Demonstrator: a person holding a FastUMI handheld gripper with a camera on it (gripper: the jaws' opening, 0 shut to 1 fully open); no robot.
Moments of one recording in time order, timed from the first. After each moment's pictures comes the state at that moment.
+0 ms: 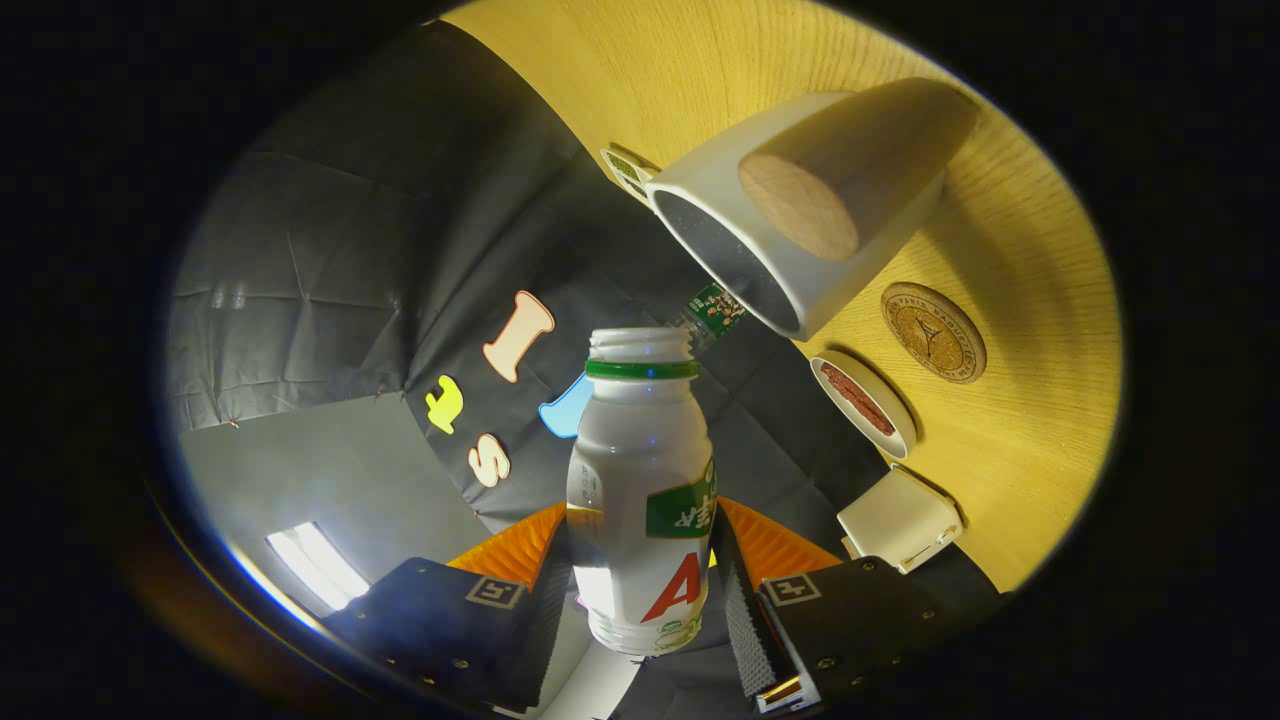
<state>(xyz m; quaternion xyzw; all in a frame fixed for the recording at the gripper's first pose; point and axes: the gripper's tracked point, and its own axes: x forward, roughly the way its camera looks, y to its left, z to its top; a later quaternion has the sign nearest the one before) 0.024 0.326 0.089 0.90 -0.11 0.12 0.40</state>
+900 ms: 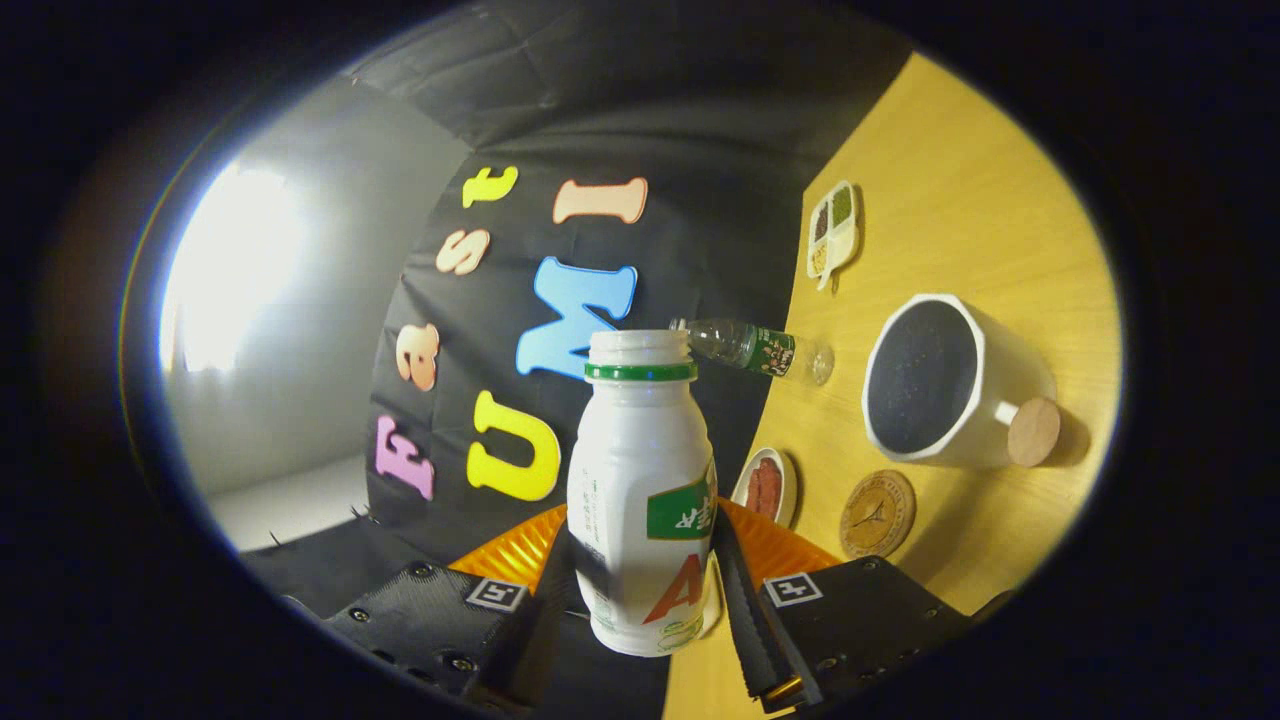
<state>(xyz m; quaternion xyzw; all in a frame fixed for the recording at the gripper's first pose) 0.044 0.367 0.072 0.57 -0.05 0.08 0.82</state>
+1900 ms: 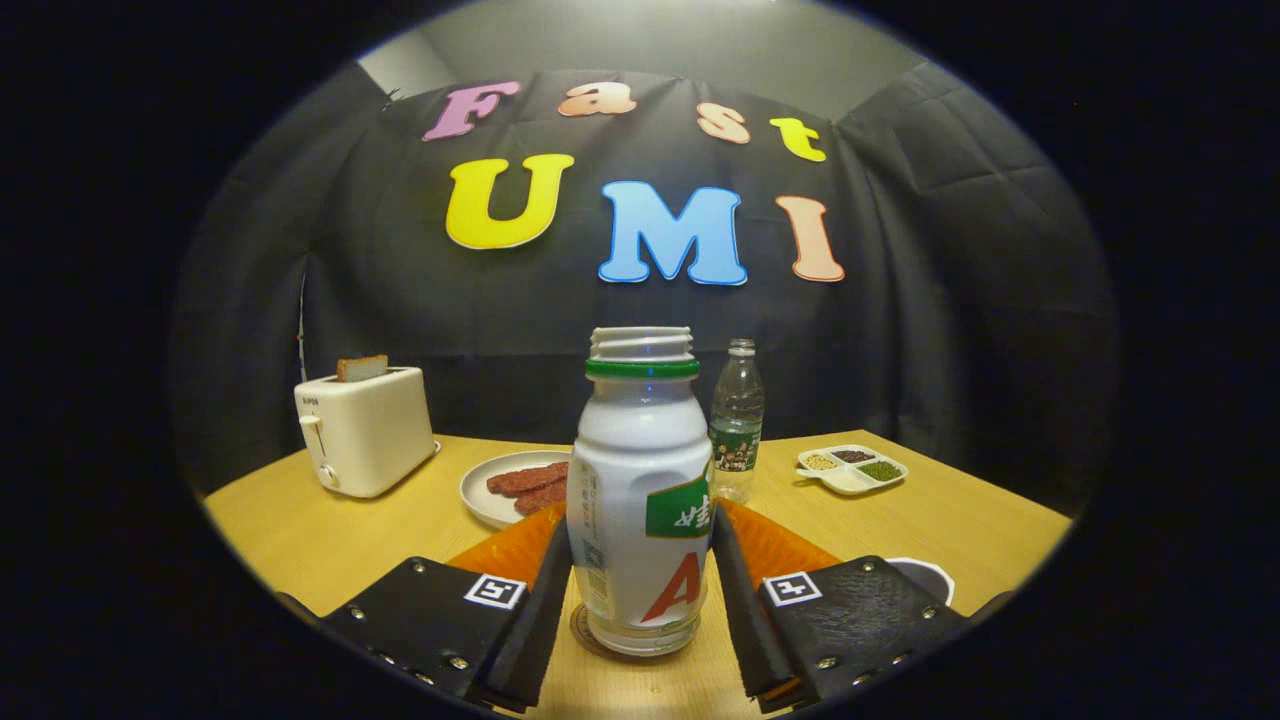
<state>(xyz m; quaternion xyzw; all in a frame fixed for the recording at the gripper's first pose) 0.115 0.368 0.020 -0.03 0.02 -0.05 1.00</state>
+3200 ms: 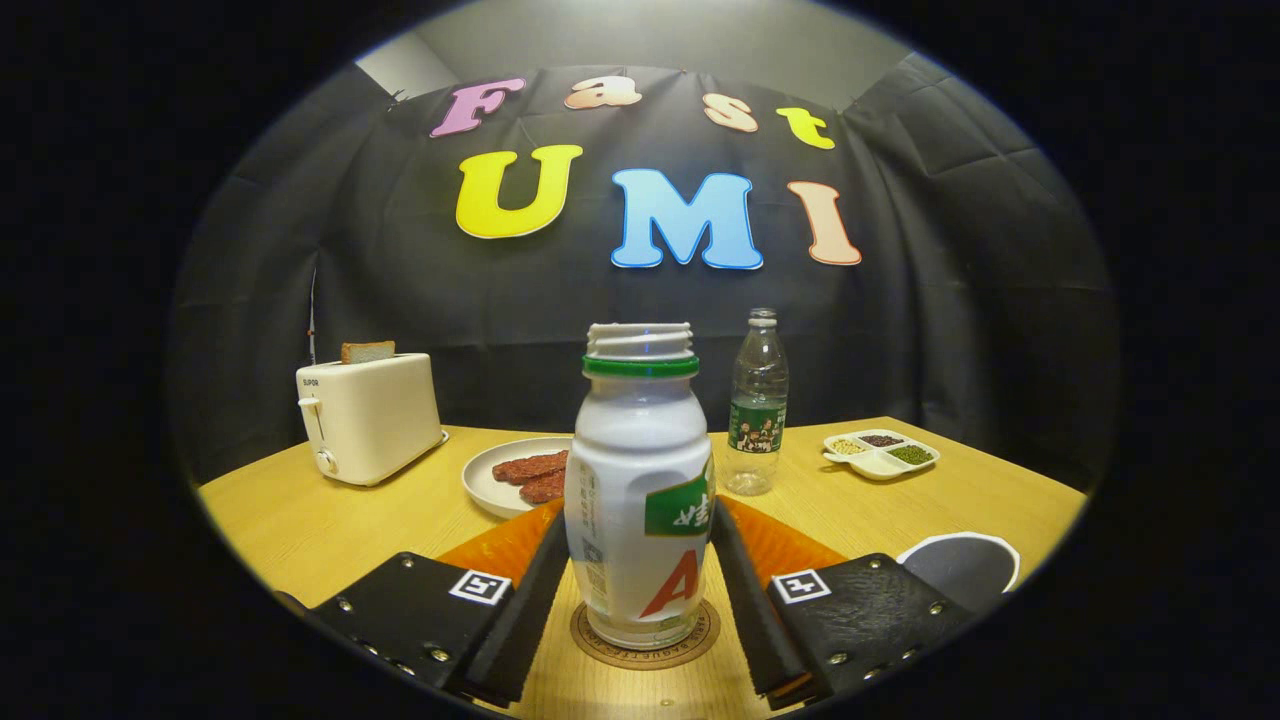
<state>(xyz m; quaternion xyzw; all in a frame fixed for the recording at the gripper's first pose) 0.141 0.369 -0.002 0.00 0.02 -0.02 1.00</state>
